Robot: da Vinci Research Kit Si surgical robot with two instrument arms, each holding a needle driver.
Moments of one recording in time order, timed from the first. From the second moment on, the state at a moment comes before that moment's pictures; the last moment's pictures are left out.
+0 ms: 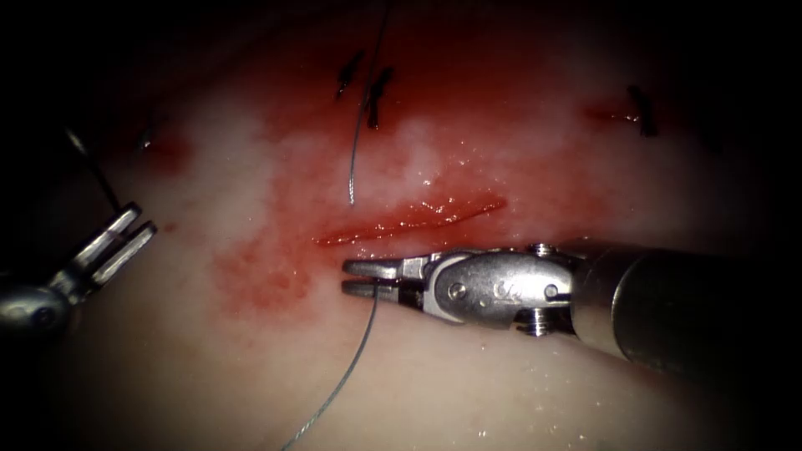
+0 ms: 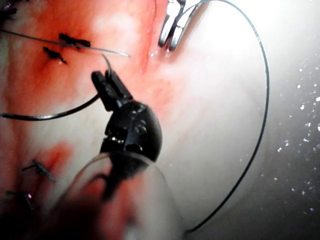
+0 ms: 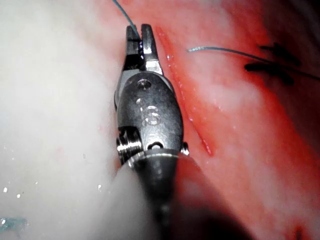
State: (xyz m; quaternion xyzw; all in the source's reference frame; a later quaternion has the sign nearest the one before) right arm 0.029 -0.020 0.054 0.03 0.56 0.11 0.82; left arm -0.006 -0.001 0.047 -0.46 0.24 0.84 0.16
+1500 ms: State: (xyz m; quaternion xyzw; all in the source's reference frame) right arm 0.024 -0.036 0.042 0.31 0.49 0.25 0.77; left arm -0.006 -0.001 0.046 -0.46 0.23 0.84 0.16
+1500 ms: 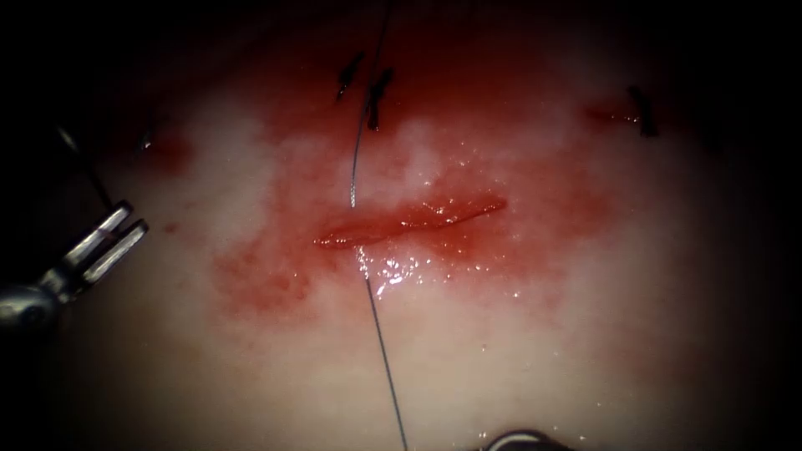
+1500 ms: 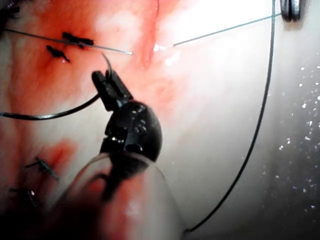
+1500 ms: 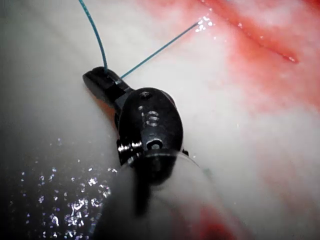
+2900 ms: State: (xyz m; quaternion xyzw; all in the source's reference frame) right arm 0.025 -0.021 0.043 0.09 0.61 0.11 0.78; left arm -0.006 -0.001 0.046 -0.45 0.23 0.84 0.16
